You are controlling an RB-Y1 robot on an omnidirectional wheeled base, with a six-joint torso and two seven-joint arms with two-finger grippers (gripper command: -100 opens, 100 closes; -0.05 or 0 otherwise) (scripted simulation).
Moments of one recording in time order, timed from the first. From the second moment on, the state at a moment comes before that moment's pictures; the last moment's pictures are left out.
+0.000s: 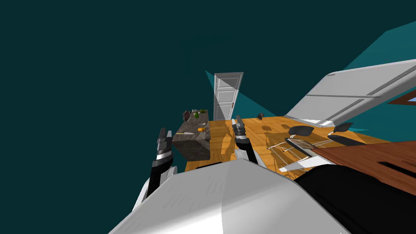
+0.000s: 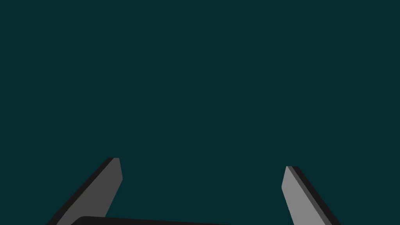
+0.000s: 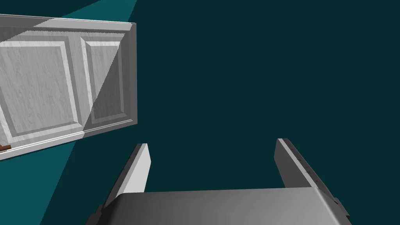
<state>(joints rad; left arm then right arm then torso) 0.54 0.02 0.02 -2.21 -0.06 -0.53 -0.17 0.49 0.01 -0.01 -2.26 0.12 -0.48 0.00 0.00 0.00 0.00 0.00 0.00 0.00</state>
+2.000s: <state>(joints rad) 0.22 0.17 0.01 -2.14 0.06 -0.04 -0.18 0.49 0.01 -0.01 -2.26 0.12 -0.48 0.00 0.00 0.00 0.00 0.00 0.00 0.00</state>
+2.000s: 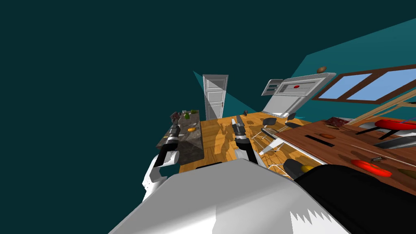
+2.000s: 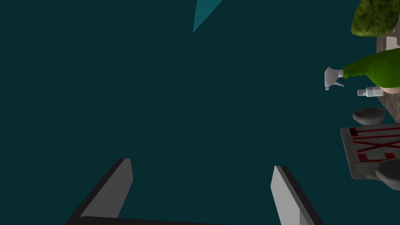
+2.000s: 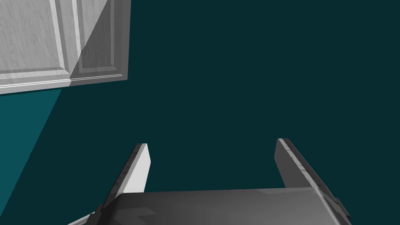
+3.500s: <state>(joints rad) 0.00 0.18 0.00 -2.07 0.14 0.37 -0.12 0.49 0.01 -0.01 -2.26 0.12 -0.48 0.00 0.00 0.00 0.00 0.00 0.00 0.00</state>
